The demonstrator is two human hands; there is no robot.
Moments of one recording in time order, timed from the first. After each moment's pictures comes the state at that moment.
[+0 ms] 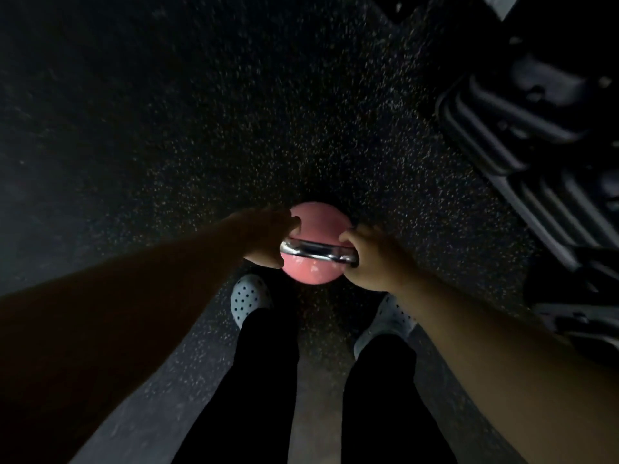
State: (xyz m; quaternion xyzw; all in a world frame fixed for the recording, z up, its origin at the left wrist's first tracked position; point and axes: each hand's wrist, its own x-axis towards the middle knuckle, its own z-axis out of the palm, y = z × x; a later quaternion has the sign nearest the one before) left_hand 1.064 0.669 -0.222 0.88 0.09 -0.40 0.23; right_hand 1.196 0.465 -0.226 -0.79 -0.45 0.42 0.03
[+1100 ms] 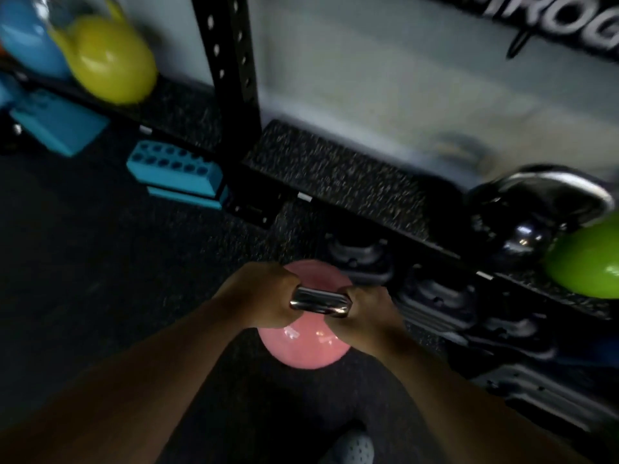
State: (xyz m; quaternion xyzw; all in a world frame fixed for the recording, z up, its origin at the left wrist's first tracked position) left_hand 1.350 0.669 0.028 0.98 -0.08 -0.10 0.14; right_hand 1.396 0.462 0.017 -0.92 -0.26 0.12 0.26
